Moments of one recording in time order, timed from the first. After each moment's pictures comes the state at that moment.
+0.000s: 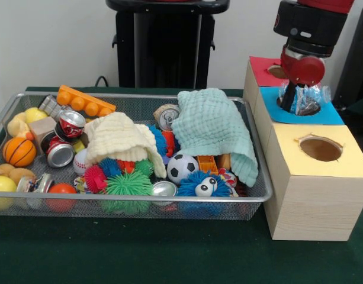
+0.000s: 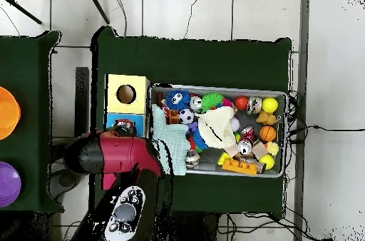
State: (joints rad) arm 0.30 -0.59 -0.27 1.69 0.17 0.37 0.29
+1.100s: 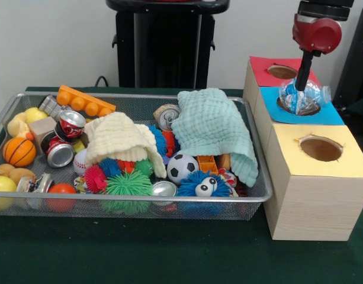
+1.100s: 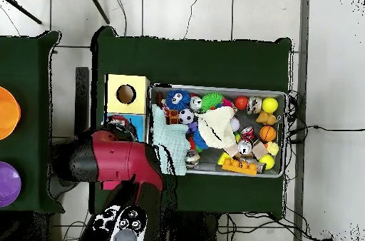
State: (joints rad) arm 0.29 -0.70 -0.26 1.72 0.17 0.37 0.29
